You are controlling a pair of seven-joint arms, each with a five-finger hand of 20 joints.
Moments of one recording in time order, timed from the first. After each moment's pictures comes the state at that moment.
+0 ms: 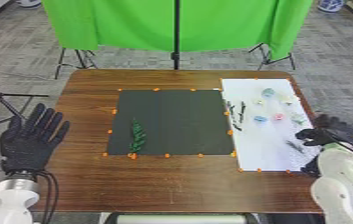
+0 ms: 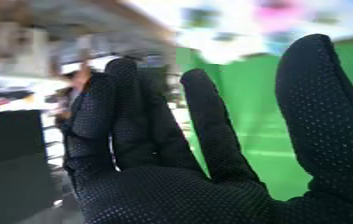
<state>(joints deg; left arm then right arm) 124.2 -70.5 -106.7 -119.5 9.9 5.5 6.4 -110.3 -63.8 97.9 -123.4 -141.2 -23.6 43.6</state>
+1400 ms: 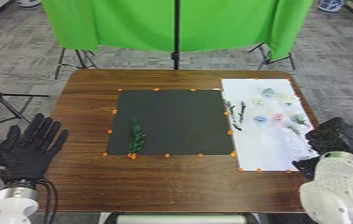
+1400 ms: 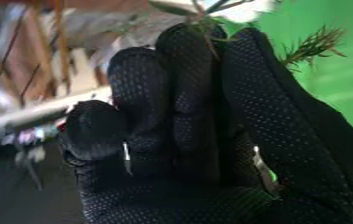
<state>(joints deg) 127.0 -71.7 -106.9 -120.5 9.1 7.6 7.2 -111.7 -61.5 91.6 -125.5 -131.6 4.3 53.2</state>
